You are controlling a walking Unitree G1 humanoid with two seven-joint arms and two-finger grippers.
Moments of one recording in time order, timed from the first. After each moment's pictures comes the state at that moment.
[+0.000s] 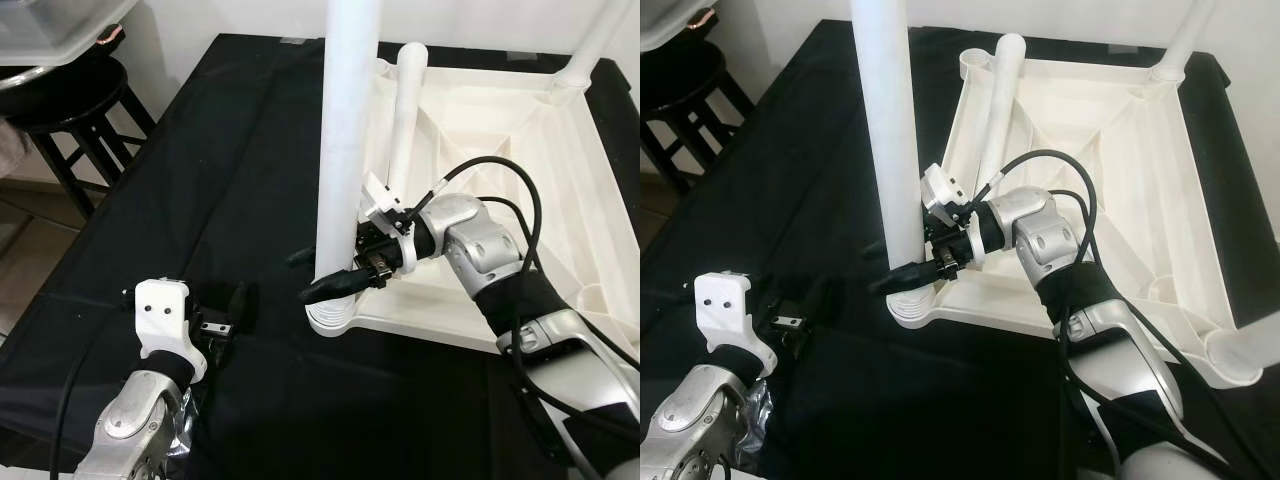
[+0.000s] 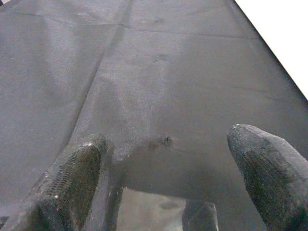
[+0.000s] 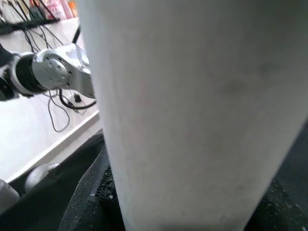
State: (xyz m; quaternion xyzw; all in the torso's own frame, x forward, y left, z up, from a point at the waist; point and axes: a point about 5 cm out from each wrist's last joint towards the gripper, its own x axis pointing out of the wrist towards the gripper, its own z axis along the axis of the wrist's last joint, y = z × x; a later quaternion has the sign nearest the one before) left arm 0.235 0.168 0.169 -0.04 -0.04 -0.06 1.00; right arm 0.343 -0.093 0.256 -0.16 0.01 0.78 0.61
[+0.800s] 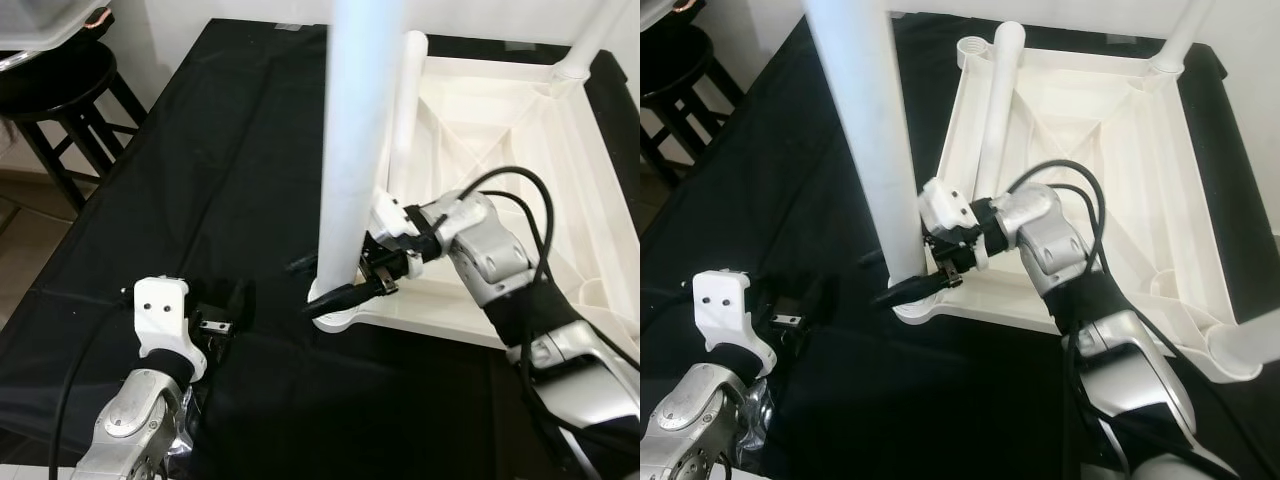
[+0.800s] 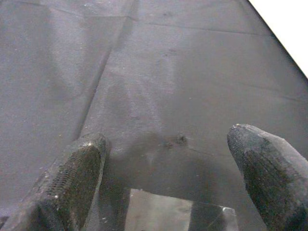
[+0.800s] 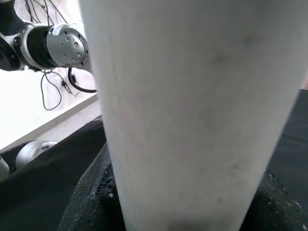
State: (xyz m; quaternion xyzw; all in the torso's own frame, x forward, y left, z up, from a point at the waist) left arm 0.236 0.167 0.174 -0.04 -0.04 -0.05 1.00; right arm 0.325 -0.098 0.252 -0.21 -0.04 0.78 0.58
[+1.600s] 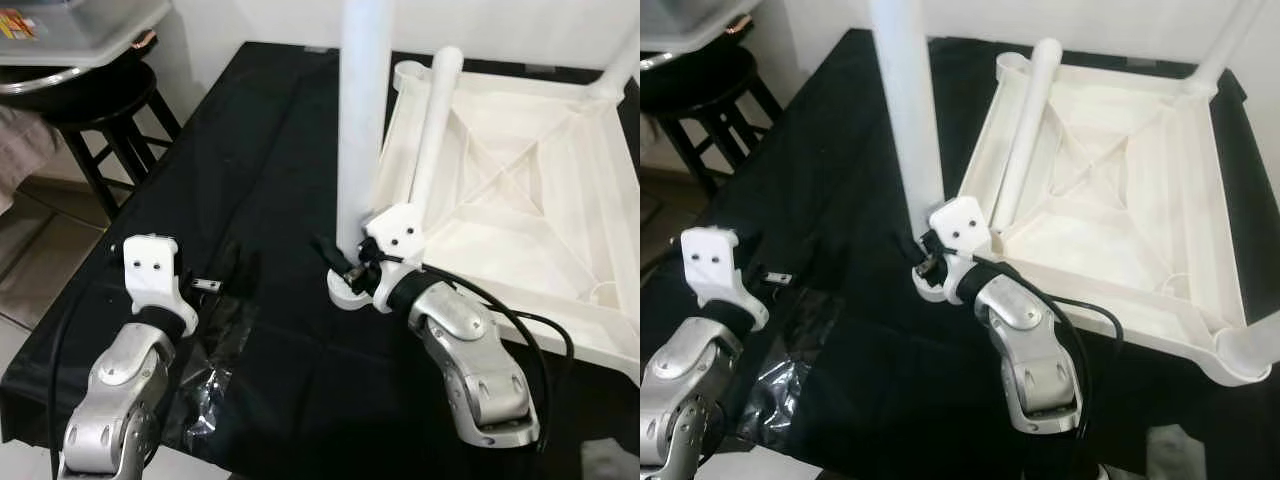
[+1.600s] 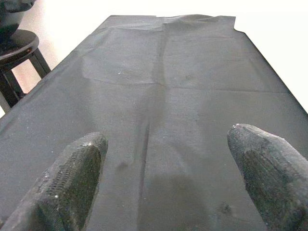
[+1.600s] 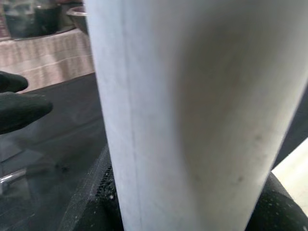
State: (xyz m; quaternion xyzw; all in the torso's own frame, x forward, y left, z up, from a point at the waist) left arm 0.270 0.182 0.200 -0.02 -0.10 -0.06 0.99; right arm 0.293 -0.095 0.210 -0.09 -0.04 0.28 0.96
